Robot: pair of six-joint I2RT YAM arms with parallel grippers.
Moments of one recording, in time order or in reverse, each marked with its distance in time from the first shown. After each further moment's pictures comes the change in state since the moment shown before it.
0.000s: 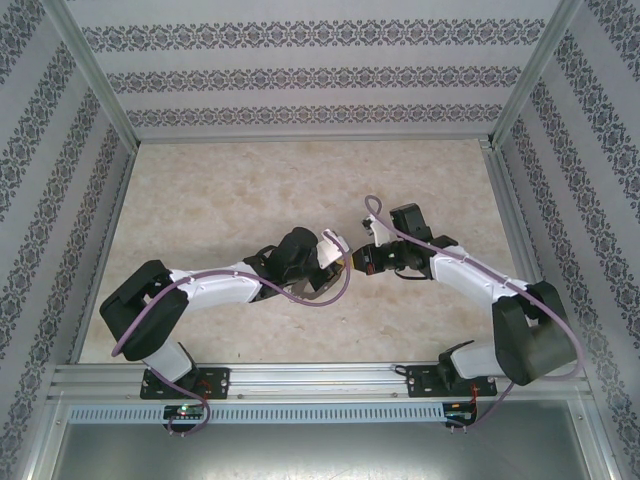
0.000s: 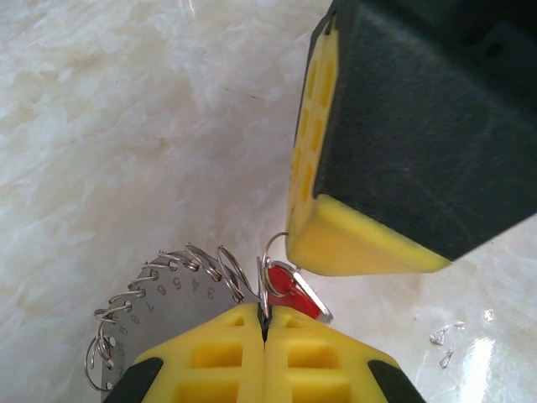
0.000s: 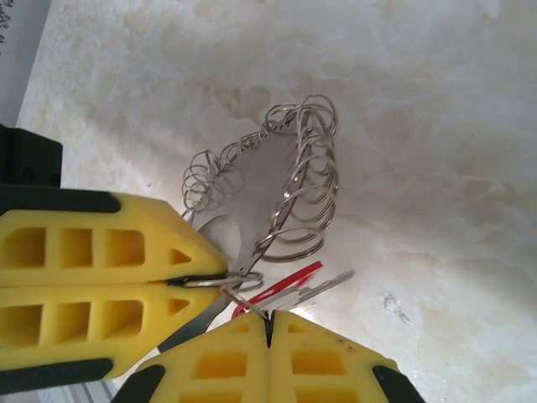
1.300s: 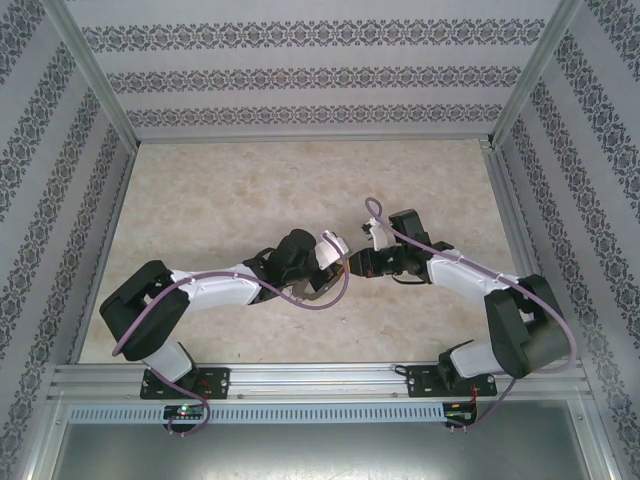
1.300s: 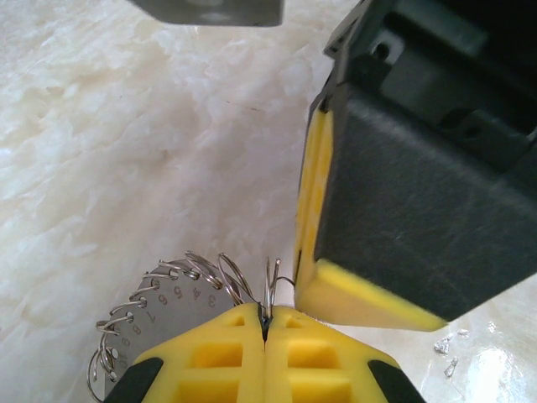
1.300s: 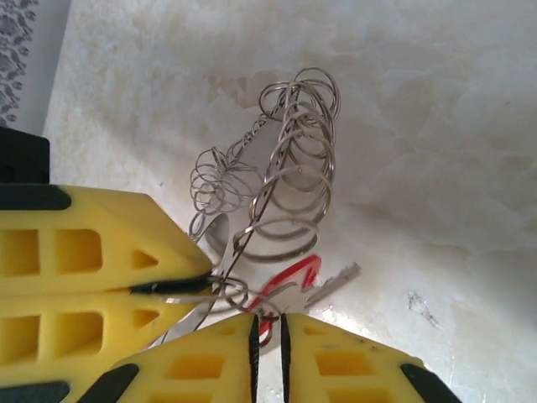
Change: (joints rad) left arm 0.000 0.000 -0.028 0.060 -0.007 0.010; right arm -0.008 0.009 -0.078 0.113 -0.066 0.088
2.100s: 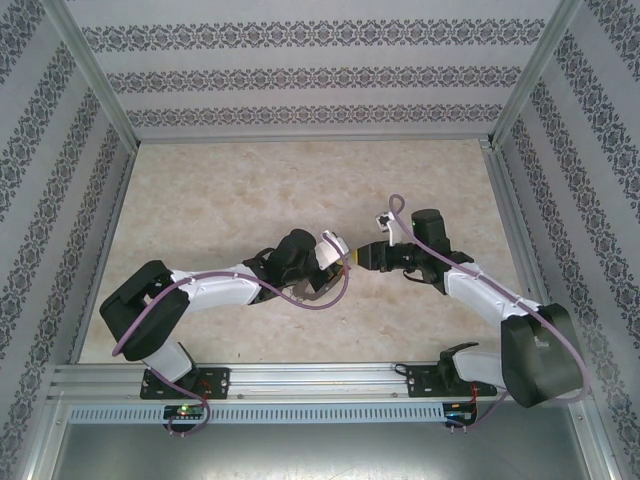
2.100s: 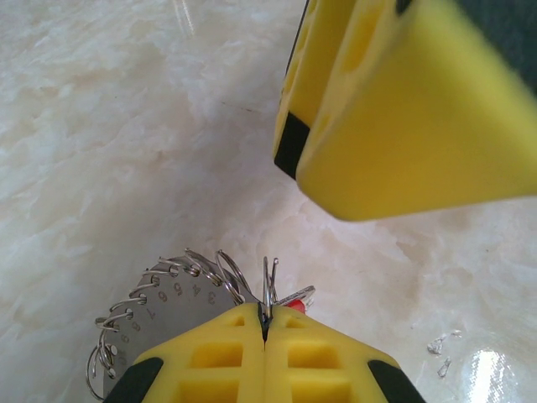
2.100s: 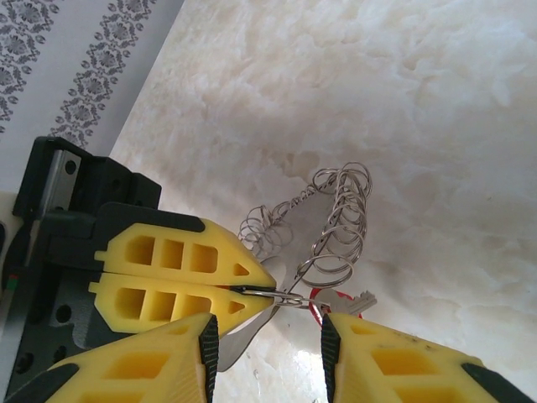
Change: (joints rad) left arm 0.000 0.000 0.000 0.001 0.016 -0.010; right arm -0.084 -0.129 -0.086 0.166 -0.101 -0.009
